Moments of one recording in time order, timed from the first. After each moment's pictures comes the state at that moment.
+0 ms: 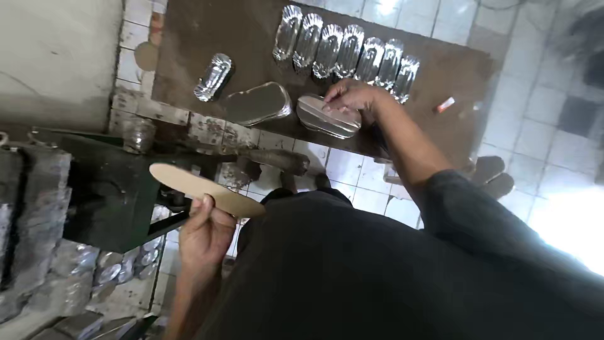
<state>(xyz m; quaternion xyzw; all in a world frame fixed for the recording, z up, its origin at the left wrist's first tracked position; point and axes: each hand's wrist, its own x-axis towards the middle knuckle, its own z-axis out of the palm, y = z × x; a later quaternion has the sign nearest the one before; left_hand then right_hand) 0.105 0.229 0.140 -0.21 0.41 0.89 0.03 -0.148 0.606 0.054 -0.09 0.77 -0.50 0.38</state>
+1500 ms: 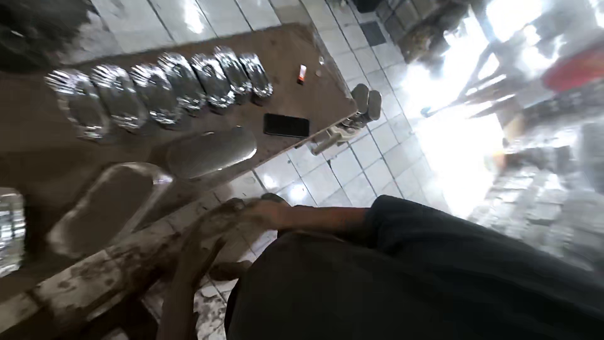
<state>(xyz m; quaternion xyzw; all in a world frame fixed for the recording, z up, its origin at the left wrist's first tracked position) -0.016 0.240 -0.040 0.19 0.84 0.34 0.39 0.096 0.484 0.003 0.00 0.88 -0.46 0.14</state>
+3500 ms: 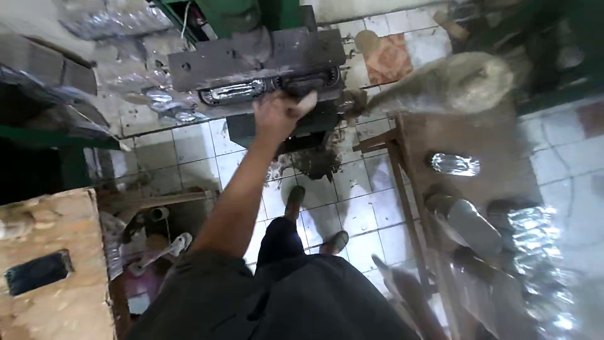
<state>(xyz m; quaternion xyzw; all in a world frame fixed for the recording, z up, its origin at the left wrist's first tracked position) 0.079 -0.250 0.005 -0.37 0.90 0.21 -0.08 0.037 0.367 -0.062 -0.22 0.89 -0.06 0.39</state>
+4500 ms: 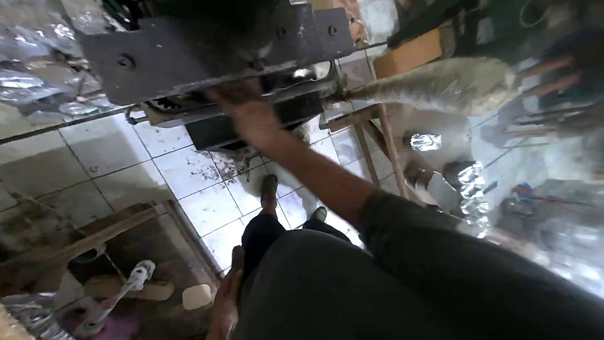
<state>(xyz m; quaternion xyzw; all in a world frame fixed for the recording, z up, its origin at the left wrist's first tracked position) 0.449 -0.062 -0.080 -0.61 0.46 0.63 0.12 0.058 -0.273 -0.055 -0.60 0.80 -0.09 0.06</state>
